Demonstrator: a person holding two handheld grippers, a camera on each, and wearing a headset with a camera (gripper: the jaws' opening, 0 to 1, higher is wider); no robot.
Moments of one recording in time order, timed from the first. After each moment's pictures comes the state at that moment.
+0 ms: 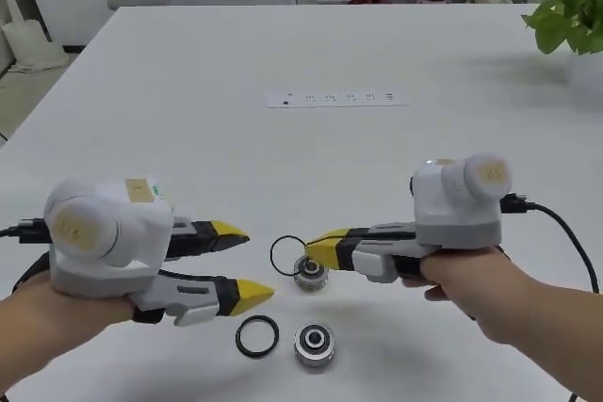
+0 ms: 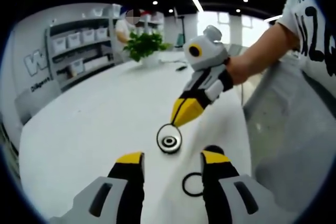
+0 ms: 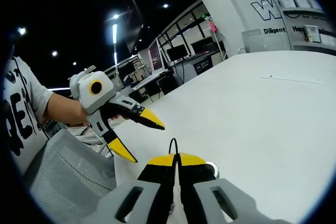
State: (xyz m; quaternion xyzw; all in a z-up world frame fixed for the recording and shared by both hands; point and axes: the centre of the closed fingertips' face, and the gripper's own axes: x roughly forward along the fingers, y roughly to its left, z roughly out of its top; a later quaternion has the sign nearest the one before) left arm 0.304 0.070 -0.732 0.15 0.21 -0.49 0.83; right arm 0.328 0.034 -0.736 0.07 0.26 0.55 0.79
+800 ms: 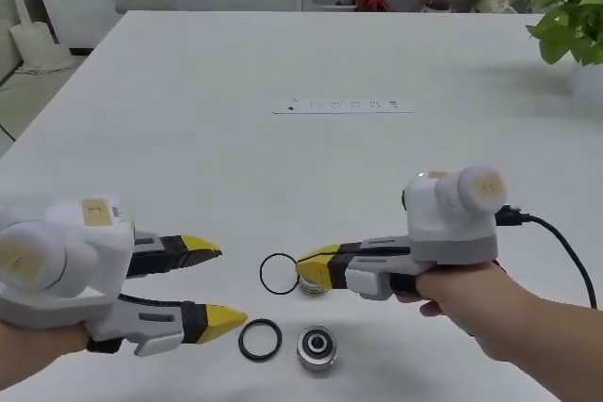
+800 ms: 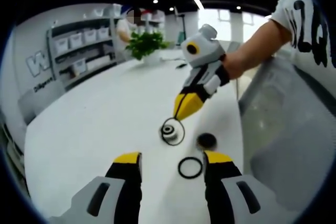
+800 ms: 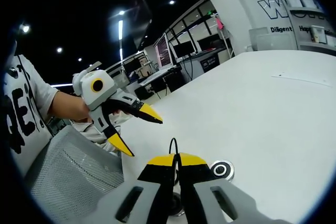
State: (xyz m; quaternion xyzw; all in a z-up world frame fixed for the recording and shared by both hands) left arm 0.282 0.098 -0.728 0.16 0.21 -0.48 0.83; right arm 0.309 0.048 -0.734 0.06 0.27 0.57 0.77
